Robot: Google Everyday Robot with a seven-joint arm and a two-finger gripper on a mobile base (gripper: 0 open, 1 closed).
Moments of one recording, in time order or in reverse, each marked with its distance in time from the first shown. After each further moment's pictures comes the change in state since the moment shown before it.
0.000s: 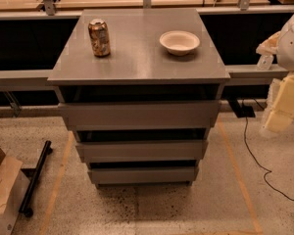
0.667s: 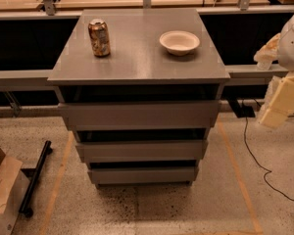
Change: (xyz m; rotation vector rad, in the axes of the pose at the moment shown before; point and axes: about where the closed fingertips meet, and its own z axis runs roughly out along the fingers) arm -0.001 -0.001 -0.001 0.009 -0.005 -0.002
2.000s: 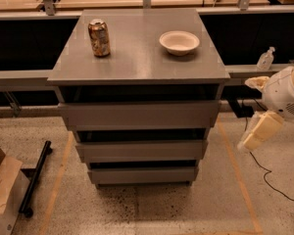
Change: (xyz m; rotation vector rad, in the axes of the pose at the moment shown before) arm 0.033 -0.024 0.123 -0.014 -0.278 0.102
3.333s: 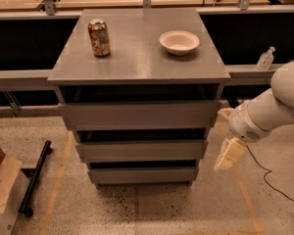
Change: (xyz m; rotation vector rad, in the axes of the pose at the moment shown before) arm 0.030 0.023 0.114 -0.128 0.049 -0.019
